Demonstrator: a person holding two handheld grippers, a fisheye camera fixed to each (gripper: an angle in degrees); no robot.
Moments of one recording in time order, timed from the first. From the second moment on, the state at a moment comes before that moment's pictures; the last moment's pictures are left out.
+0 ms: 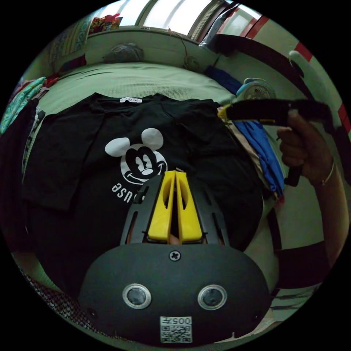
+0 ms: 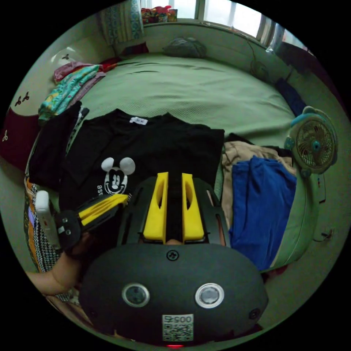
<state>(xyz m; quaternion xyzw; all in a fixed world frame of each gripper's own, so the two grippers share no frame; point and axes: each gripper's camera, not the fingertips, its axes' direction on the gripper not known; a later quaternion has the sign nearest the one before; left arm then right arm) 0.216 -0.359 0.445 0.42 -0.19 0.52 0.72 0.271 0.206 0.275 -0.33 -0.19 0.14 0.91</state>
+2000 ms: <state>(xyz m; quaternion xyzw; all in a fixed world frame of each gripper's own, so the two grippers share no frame) -0.219 -0.219 0.122 0.47 -0.26 0.31 0.78 0.223 0.440 0.011 -0.31 -0.12 0.30 0.89</state>
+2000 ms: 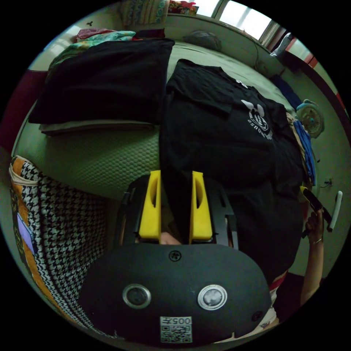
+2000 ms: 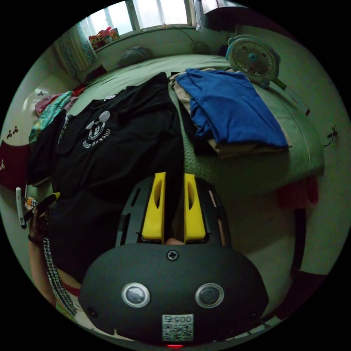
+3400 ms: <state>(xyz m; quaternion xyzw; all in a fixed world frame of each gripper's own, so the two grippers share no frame) -0.253 -0.006 -0.019 0.56 -0.27 0.35 0.70 0.222 0.387 -0.083 -0.26 -0.12 0.20 0.94</state>
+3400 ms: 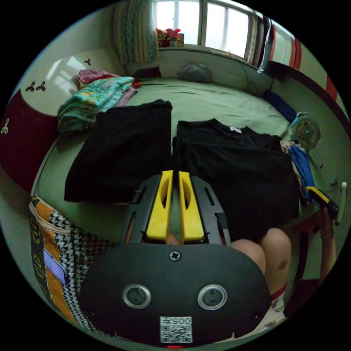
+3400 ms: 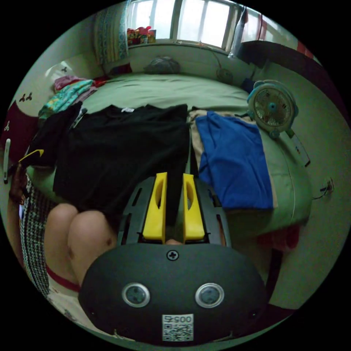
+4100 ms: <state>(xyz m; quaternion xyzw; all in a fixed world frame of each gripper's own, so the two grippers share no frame) -0.338 0.041 0.019 0.50 -0.27 0.32 0.76 0.216 0.419 -0.116 -0.31 -0.05 0.28 0.91</state>
